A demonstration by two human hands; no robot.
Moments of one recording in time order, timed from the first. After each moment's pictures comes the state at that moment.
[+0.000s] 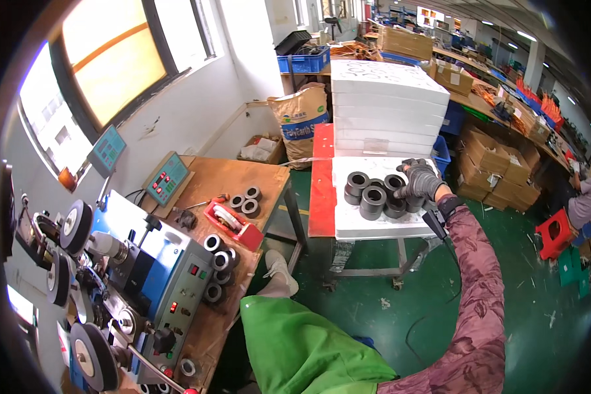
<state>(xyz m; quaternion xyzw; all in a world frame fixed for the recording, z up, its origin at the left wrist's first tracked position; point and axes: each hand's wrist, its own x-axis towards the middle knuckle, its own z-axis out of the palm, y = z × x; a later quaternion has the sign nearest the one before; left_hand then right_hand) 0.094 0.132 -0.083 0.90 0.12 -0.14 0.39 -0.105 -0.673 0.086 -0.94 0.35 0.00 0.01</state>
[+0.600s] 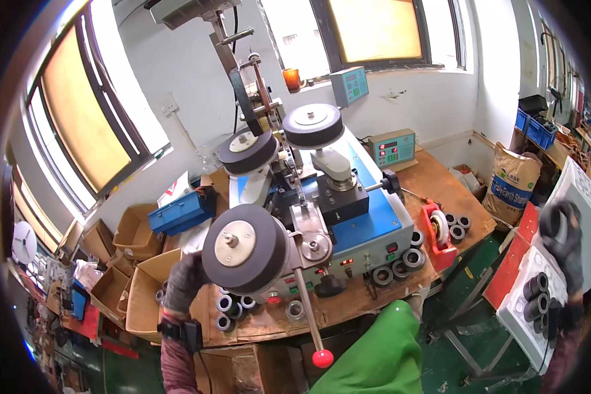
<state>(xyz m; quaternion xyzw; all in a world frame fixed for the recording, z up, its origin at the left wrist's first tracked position) 0.114 0.222 0.155 0.69 -0.07 0.02 0.72 0.040 -0.541 0.187 -0.91 -0.04 -0.41 0.08</state>
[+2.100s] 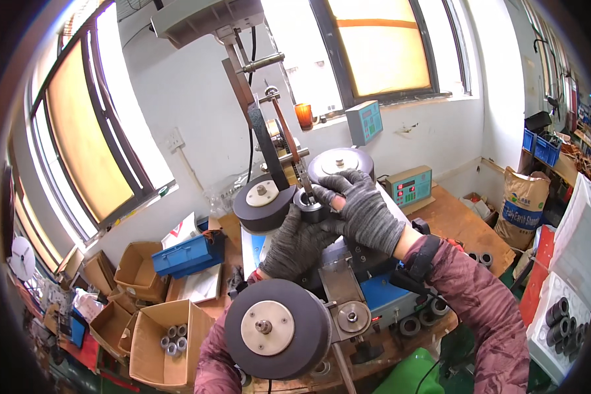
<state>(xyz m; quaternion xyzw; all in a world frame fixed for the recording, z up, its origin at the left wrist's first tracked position) 0.343 0.045 0.177 0.28 -0.31 -0.28 0.86 0.329 -0.137 0.224 -0.82 -0.37 -0.42 0.13</state>
